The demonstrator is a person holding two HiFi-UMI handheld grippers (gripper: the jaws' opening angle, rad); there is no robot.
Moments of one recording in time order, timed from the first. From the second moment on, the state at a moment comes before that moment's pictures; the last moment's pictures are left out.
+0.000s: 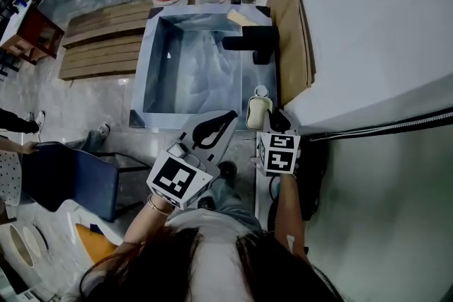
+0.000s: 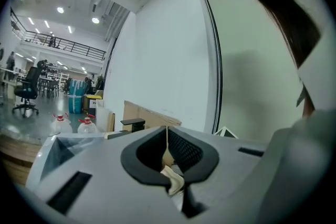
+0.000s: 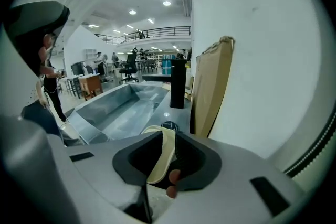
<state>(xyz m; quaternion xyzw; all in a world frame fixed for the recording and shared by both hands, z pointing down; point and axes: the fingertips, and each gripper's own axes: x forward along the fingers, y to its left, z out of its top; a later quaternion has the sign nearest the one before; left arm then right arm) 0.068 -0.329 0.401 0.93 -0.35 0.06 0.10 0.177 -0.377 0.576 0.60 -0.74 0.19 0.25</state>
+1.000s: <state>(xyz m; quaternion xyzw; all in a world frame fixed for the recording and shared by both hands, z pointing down) 0.059 -0.352 0.429 0.92 -0.35 0.09 0.13 0.189 -0.393 0.633 0.60 -0.69 0.30 0.26</state>
